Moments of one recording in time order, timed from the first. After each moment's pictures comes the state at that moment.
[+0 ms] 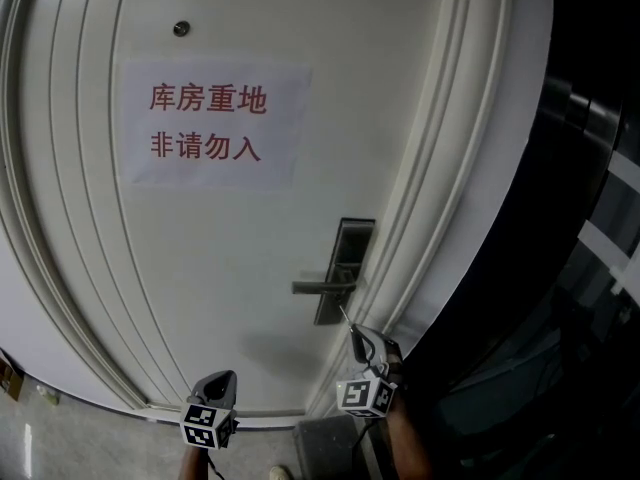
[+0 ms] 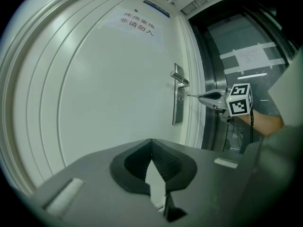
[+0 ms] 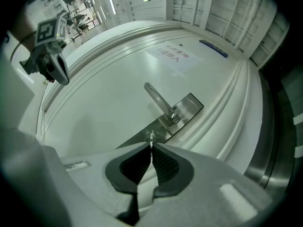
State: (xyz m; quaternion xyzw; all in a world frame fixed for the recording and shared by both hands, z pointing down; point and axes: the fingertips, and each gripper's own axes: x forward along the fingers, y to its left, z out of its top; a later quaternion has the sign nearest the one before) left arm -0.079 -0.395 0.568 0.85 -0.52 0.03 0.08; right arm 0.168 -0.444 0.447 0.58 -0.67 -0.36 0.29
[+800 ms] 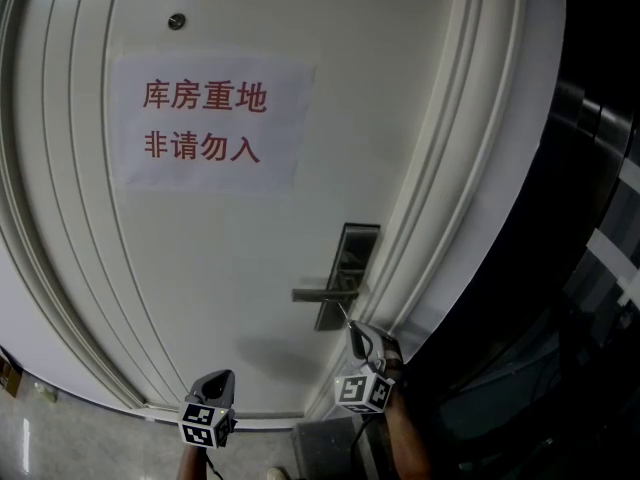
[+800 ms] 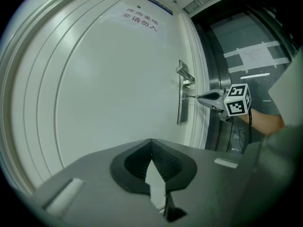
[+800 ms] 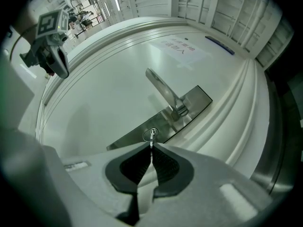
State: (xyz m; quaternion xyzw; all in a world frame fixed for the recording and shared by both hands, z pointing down) left arm -0.079 -0.418 0.575 0.85 -0.52 0.04 0.09; right arm 0.170 -0.479 0.450 0.57 -0.66 -0.37 0.31
